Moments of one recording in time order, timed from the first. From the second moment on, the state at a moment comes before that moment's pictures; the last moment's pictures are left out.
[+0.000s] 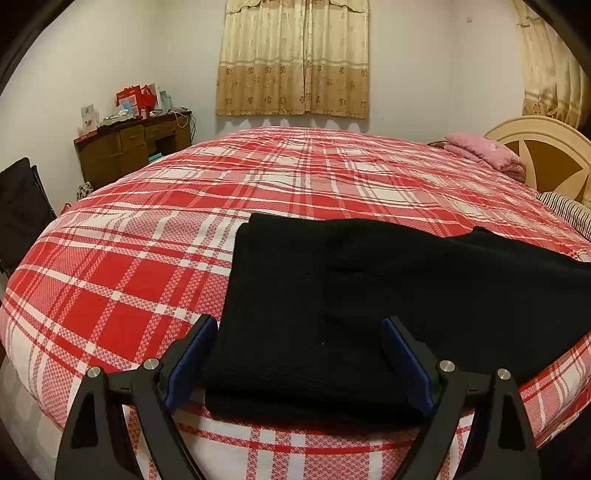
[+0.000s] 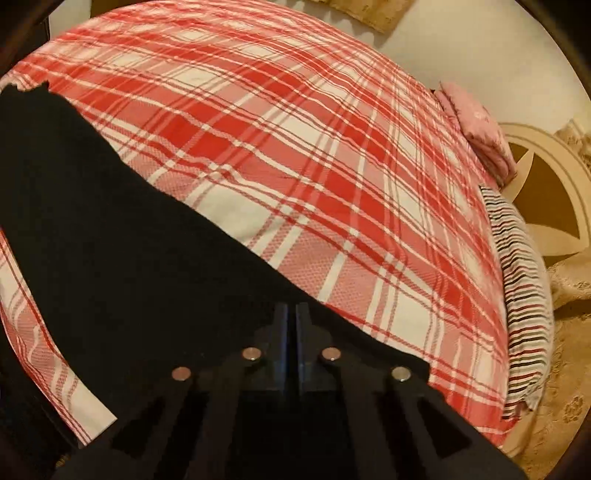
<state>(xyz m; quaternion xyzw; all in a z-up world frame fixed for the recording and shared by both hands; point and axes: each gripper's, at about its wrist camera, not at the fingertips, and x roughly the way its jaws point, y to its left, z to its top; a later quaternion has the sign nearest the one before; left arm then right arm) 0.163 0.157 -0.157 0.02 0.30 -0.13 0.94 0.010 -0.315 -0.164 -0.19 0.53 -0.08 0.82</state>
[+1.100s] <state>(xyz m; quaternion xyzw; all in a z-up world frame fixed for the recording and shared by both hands) 0.159 0.166 -0.158 0.04 0.29 -0.10 0.95 0.042 -0.228 -0.121 -0.09 0.48 -0.03 0.87</state>
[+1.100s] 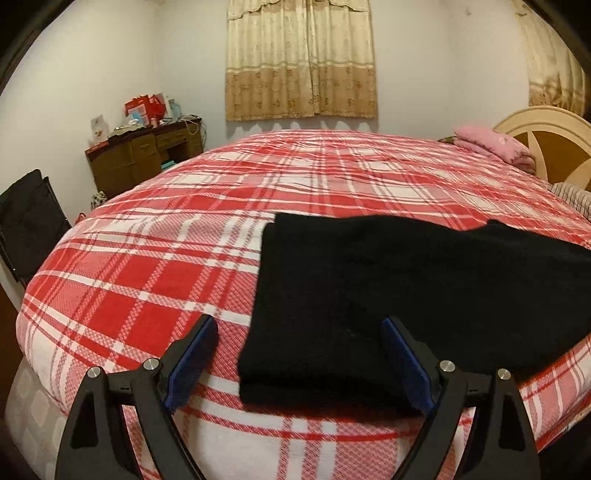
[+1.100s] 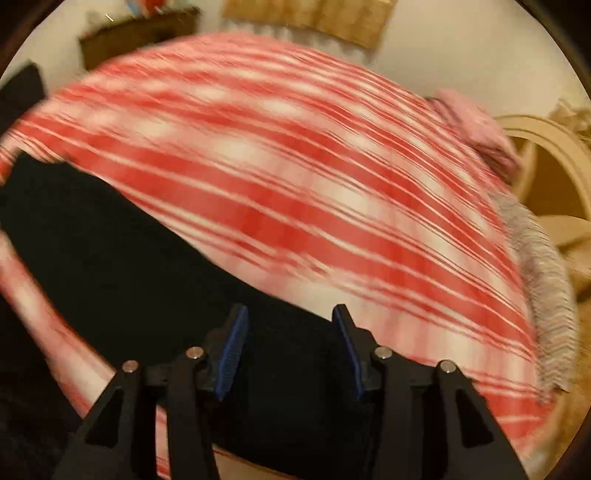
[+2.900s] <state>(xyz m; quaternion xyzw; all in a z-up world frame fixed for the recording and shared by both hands) 0.153 0.179 -0.167 0.05 0.28 -0.09 0.96 0.227 -0.040 -0.180 0.11 0.48 0.15 0.86</state>
